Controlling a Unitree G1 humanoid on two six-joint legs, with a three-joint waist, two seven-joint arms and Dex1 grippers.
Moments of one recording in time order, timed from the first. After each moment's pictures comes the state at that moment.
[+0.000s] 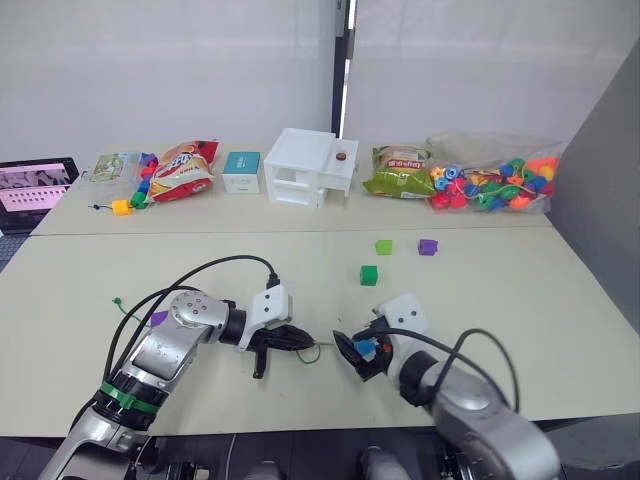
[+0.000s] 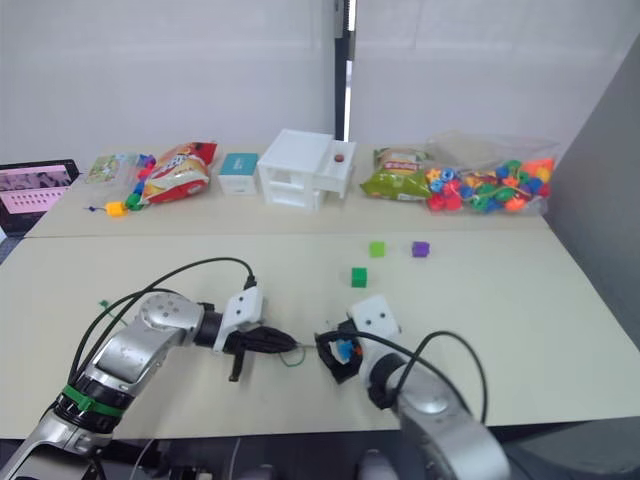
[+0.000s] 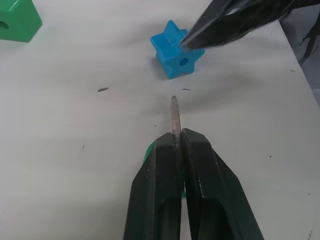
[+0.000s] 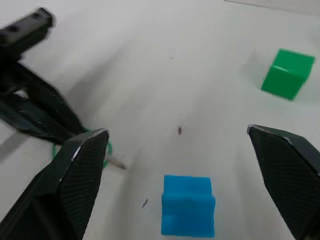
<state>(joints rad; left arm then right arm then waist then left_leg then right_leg) -0.45 0.63 -0.28 -0.07 -0.22 0.38 -1.23 -0.10 -0.32 0.12 -0.88 0.30 1.10 0.31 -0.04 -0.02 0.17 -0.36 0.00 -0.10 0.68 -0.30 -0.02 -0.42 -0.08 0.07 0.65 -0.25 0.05</state>
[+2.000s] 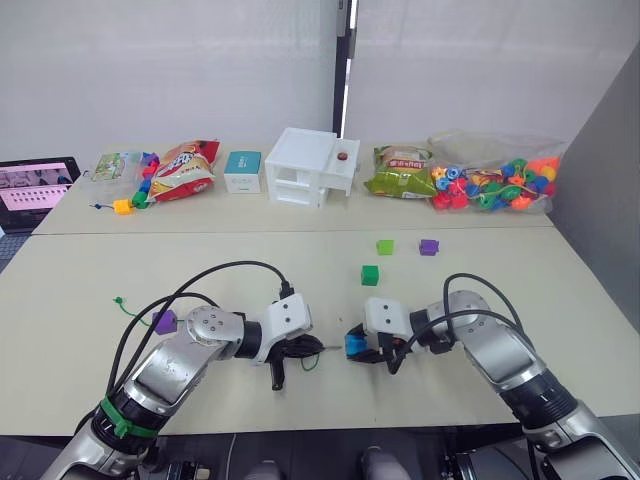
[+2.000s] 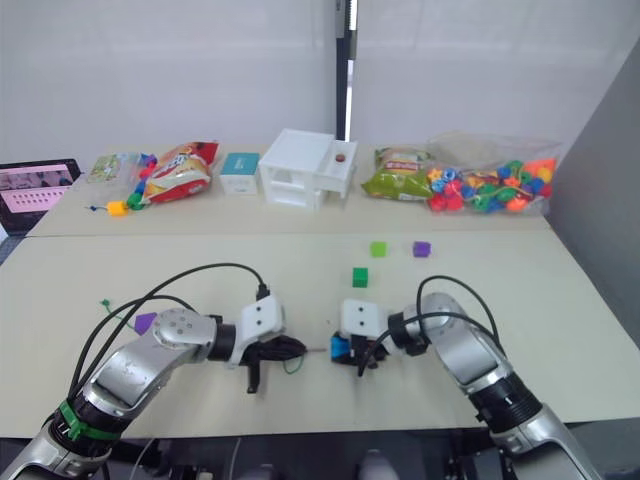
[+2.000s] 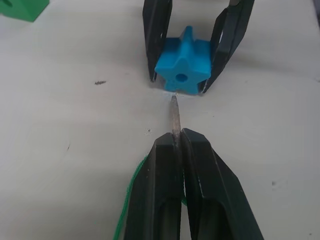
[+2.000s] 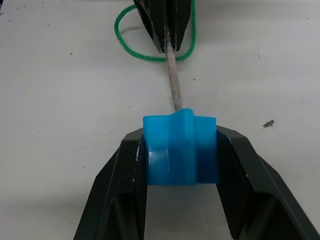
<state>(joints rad) -0.39 0.65 -0.35 -0.33 -0.23 0.65 -0.96 -0.50 -0.62 0.39 -0.11 0.02 0.36 1.21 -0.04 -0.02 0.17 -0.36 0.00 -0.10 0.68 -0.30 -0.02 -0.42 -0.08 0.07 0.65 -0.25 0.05</state>
